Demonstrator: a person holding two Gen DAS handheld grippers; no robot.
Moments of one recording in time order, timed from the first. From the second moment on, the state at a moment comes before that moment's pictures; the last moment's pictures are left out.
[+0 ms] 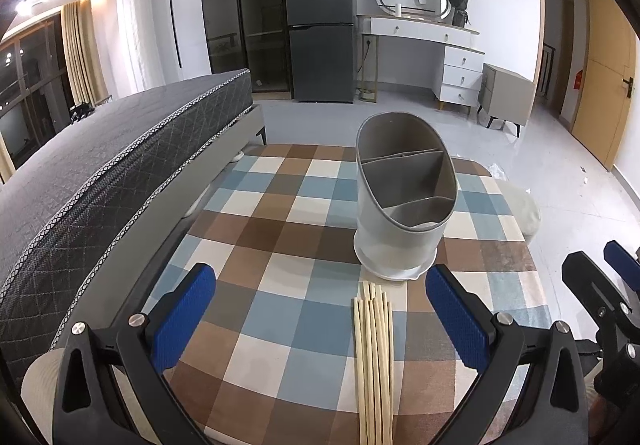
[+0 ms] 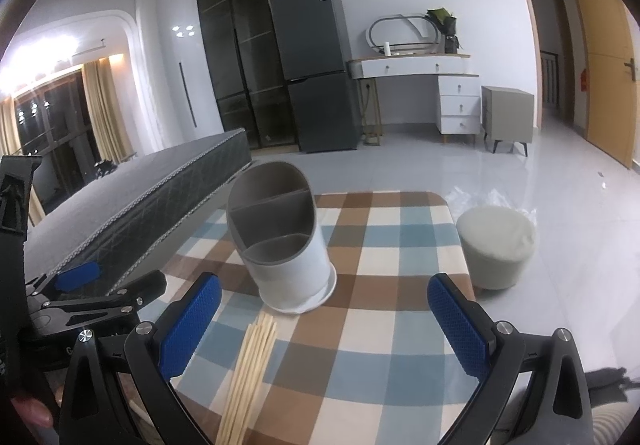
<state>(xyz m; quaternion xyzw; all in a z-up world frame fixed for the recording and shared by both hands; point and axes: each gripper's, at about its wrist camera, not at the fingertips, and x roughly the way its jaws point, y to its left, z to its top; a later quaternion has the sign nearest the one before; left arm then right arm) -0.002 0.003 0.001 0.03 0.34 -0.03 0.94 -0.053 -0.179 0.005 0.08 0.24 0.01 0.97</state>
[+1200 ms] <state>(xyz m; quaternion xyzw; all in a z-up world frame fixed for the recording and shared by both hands) 0.014 0.021 -0.010 -0.01 0.38 -0.06 0.92 -0.039 -0.181 0.001 0.10 0.26 0.04 0.96</state>
